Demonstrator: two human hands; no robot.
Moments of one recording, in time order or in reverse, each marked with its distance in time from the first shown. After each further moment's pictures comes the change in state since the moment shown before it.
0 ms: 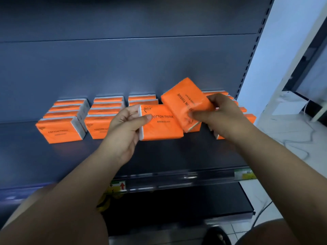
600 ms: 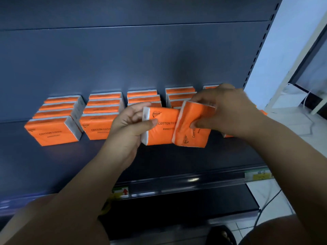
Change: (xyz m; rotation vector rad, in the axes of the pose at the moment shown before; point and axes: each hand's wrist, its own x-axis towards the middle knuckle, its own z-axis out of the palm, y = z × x) left_hand 0.018 -0.014 -0.014 0.124 -0.094 0.053; right_hand 0.029 0.002 -0.002 -0.829 -0.109 -0.444
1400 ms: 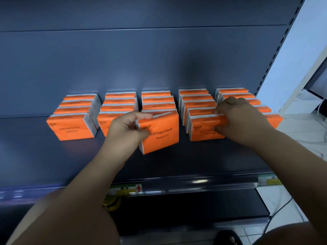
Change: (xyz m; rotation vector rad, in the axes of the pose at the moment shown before) left_hand -0.013 0.012 -0.045 0.424 0.100 0.079; right_hand 0.003 0.022 0.037 -0.252 -0.111 0.140
